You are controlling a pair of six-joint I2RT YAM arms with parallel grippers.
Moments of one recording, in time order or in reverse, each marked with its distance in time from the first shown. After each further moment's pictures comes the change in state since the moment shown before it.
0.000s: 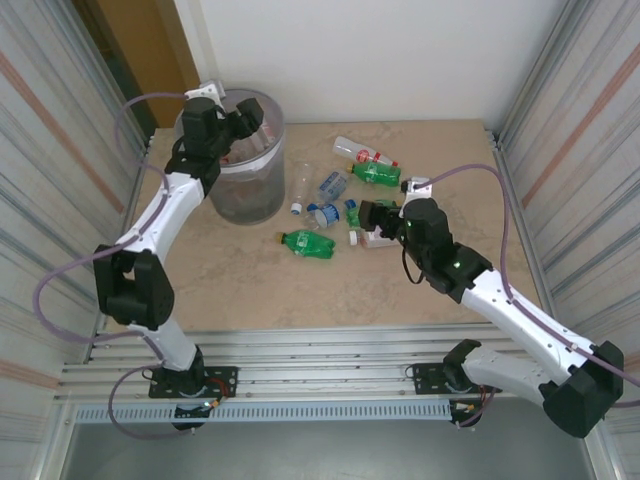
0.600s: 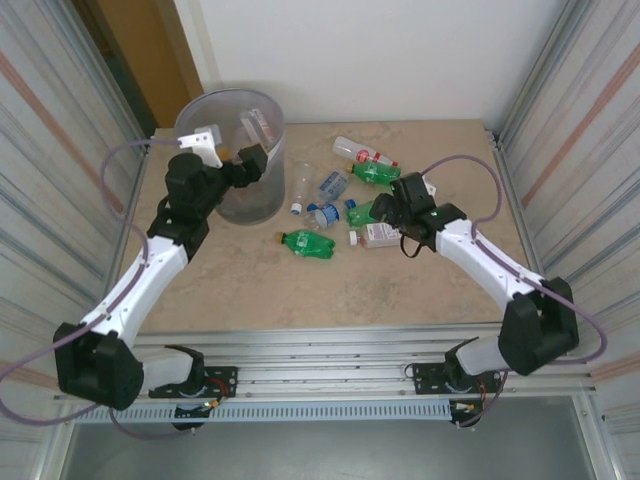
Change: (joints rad) left arm -0.064 -0.449 -0.516 0.111 0.026 0.058; right arm -0.170 0.425 0.220 -0.332 -0.151 0.293
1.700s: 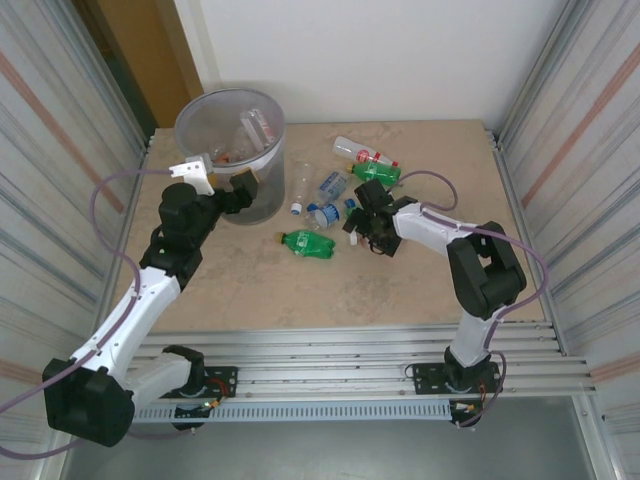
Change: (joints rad) left arm 0.000 -0.131 -0.137 -0.034 -0.078 0.032; right arm 0.067 0.350 0.108 0.043 -0.125 0.167
